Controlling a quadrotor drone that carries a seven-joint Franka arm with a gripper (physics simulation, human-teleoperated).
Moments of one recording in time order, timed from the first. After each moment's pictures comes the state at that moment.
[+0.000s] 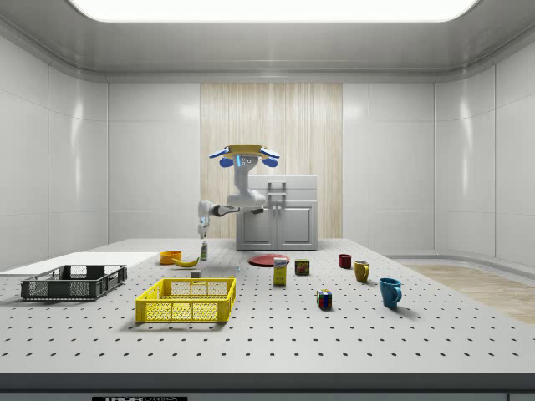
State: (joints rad) arm -1.00 -1.57 1.26 -2.82 -1.86 1.66 1.48
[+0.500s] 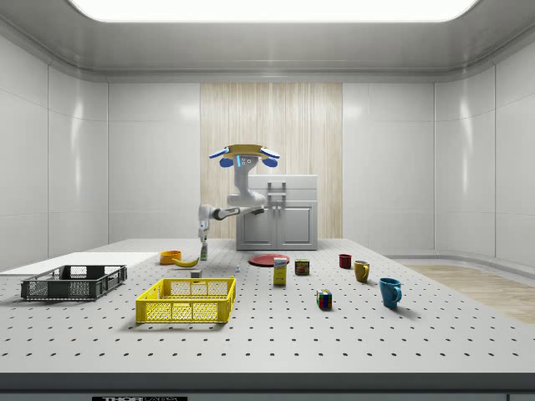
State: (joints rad) arm -1.02 -1.56 1.16 -2.78 -1.96 1.71 1.47
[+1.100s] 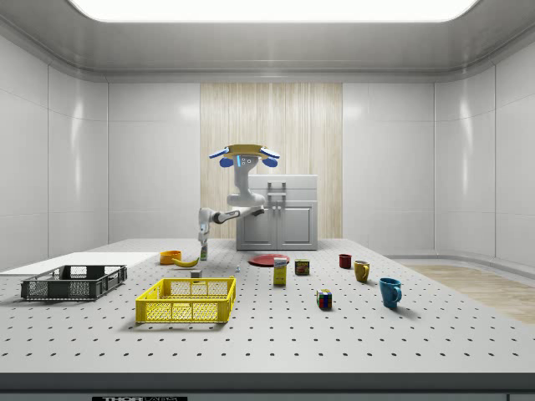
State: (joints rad) arm -1.04 -1.55 1.08 -2.74 -2.03 1.73 1.47
